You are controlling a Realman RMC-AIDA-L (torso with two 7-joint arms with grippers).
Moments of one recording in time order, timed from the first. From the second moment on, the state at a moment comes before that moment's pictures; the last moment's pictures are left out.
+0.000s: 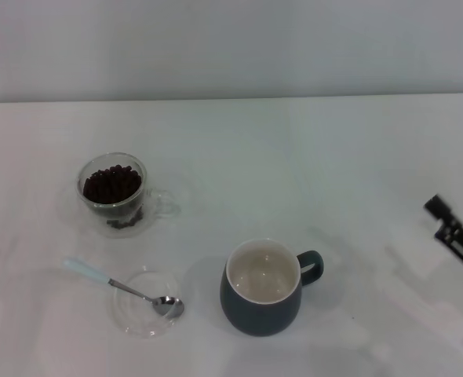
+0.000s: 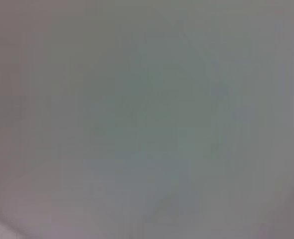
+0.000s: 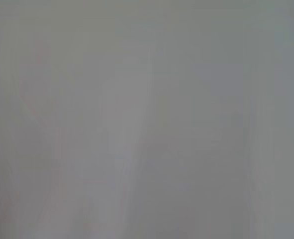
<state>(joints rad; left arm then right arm) -0.22 -2.08 0.68 -0.01 0.81 1.54 -0.86 0.17 2.00 -2.13 -0.07 0.19 -1.77 0.28</state>
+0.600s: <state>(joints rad) -0.24 -2.08 0.94 -0.09 0.82 1.53 -1.31 0.19 1.95 -1.97 -0.07 0.19 -1.84 0.27</state>
